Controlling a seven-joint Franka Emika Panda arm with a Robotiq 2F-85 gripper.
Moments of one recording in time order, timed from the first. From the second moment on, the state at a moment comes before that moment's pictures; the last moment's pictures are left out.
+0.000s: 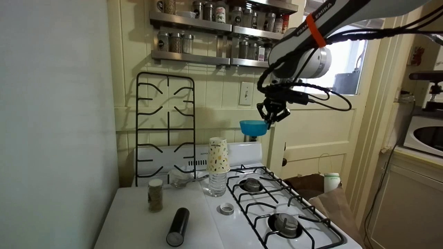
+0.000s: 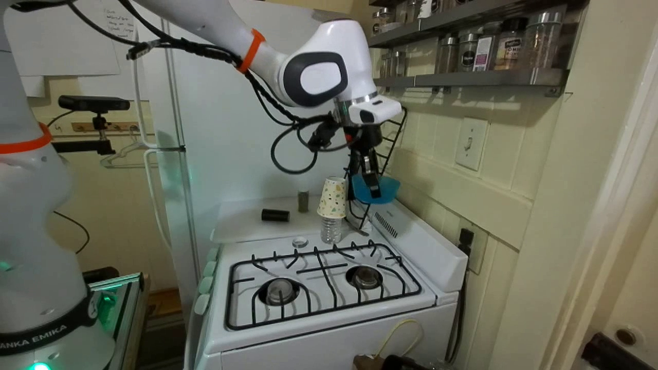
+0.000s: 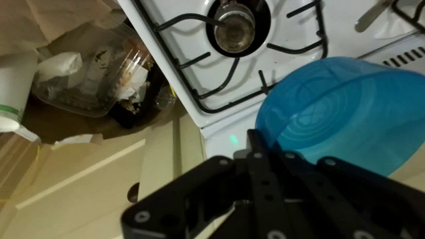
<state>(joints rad) -0.07 -0.01 -0.05 -2.16 -0.04 2.46 0.52</state>
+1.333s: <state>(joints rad) 0.03 0.18 -0.09 -2.17 -0.07 2.58 0.65</state>
